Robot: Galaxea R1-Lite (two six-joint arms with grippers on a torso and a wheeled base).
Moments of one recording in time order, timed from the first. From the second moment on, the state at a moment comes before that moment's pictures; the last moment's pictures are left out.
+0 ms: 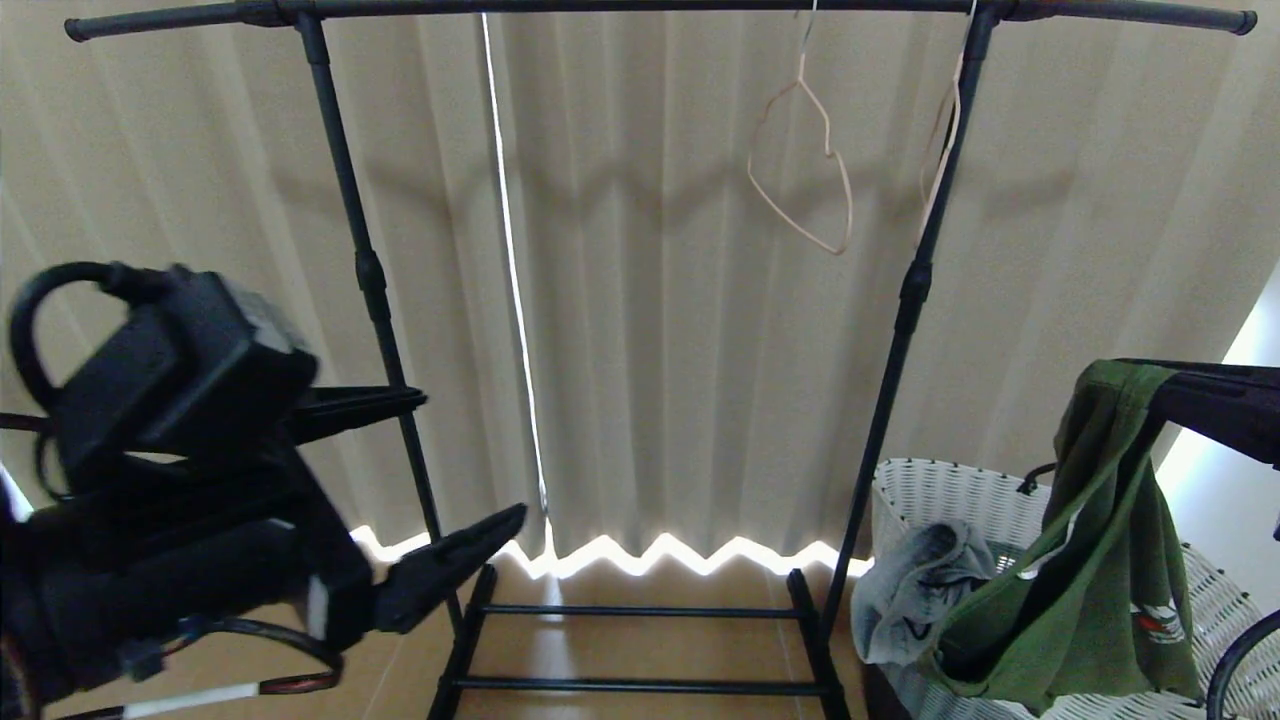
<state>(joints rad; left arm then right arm) -0.71 1.23 -0.67 -0.32 0.03 0.32 0.22 1.08 -0.77 -0.10 0.38 -0.17</state>
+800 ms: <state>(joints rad) -1.14 1.89 -1.02 -0.57 0.23 0.22 0.32 1.06 -0.81 -0.10 0.38 -0.17</state>
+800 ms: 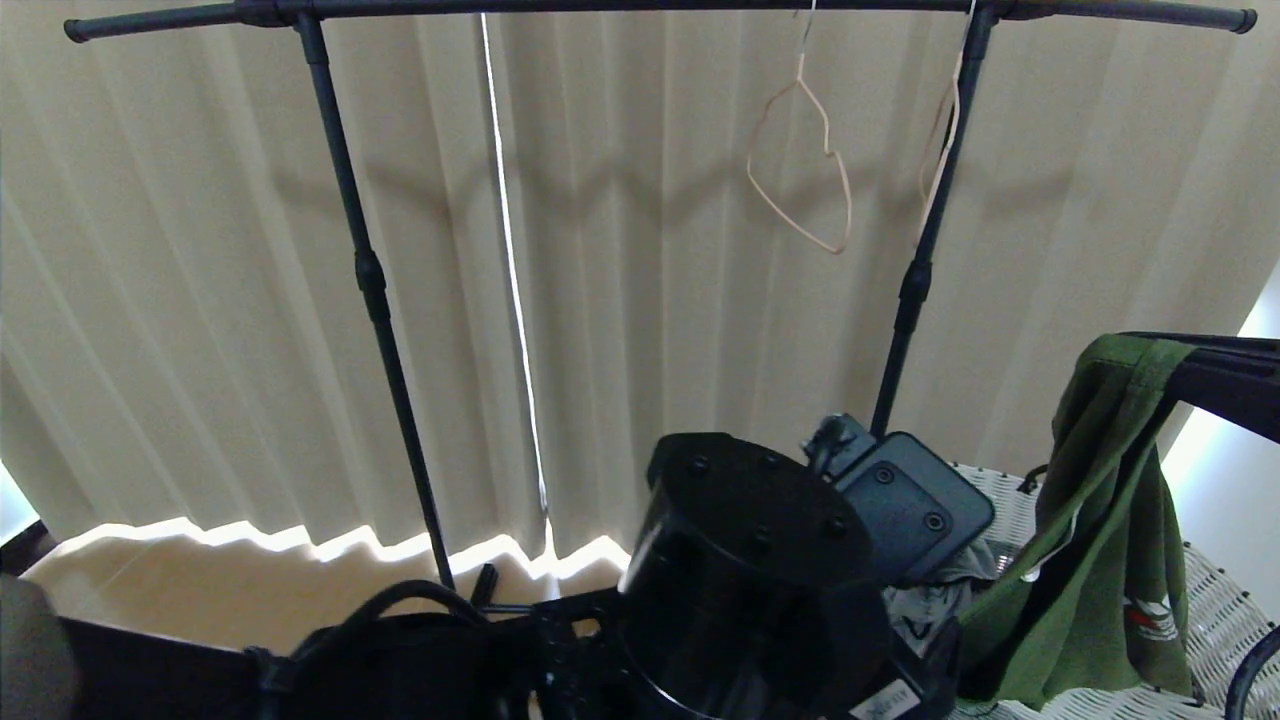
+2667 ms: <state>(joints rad) -1.02 1.75 -0.81 -0.64 0.26 0.20 0.30 1.04 -0.81 -0.15 0.31 -0.09</state>
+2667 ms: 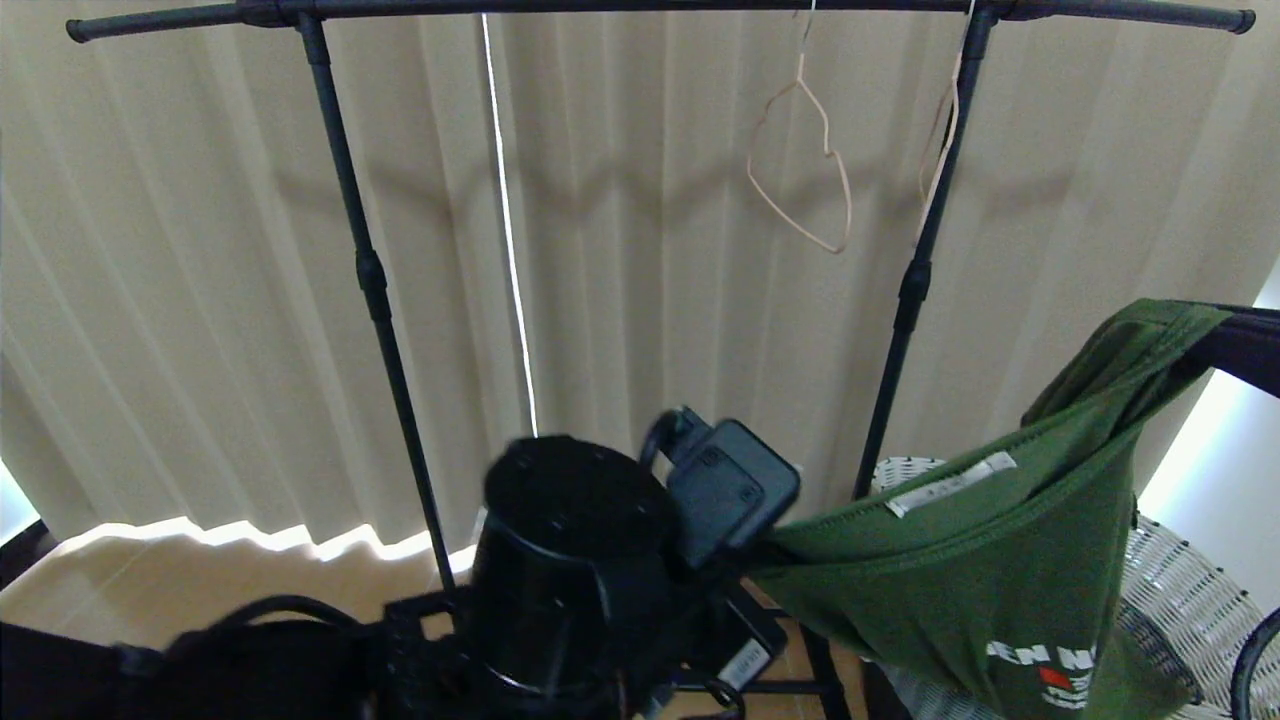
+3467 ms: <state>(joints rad) -0.81 1.42 -0.97 -0.32 0.28 0.33 0.30 1.18 -1.01 -0.17 0.26 -0.10</state>
